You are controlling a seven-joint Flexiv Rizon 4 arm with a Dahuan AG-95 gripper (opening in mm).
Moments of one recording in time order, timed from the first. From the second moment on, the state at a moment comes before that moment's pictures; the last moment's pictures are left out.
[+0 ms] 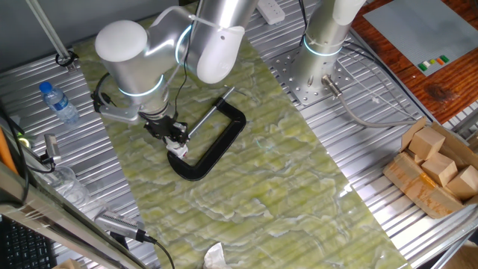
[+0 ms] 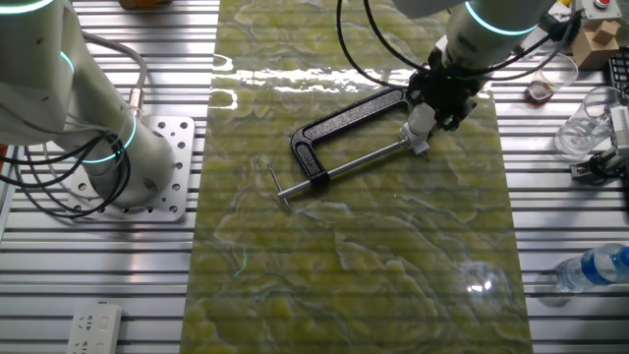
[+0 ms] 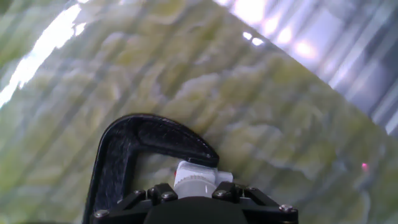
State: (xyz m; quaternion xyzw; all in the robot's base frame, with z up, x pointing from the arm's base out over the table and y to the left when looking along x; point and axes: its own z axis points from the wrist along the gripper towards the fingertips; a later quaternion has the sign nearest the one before) arm 0.565 0.067 0.076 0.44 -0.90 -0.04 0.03
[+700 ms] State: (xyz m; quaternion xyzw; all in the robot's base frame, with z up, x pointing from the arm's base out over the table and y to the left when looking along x) arm 0.565 0.071 0.077 0.56 -0.82 -0.03 0.03
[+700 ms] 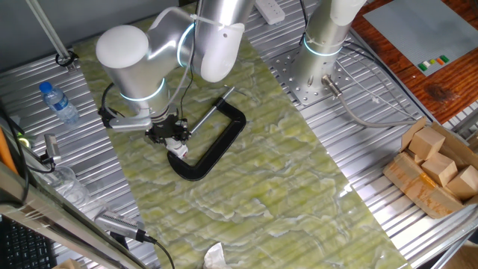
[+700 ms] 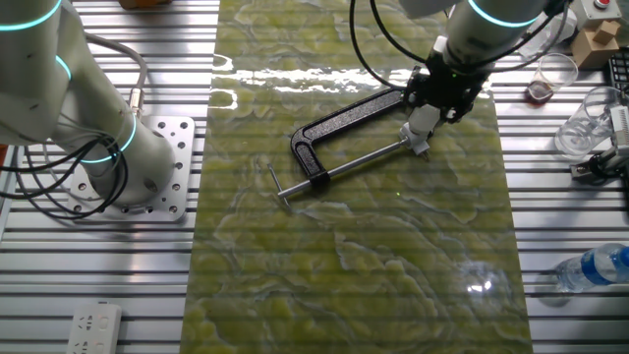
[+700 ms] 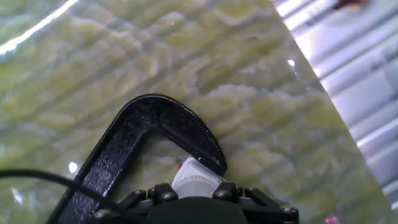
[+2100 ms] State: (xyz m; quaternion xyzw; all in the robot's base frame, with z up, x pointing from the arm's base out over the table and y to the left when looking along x) arm 0.564 0.071 0.077 0.66 -0.75 -0.02 0.04
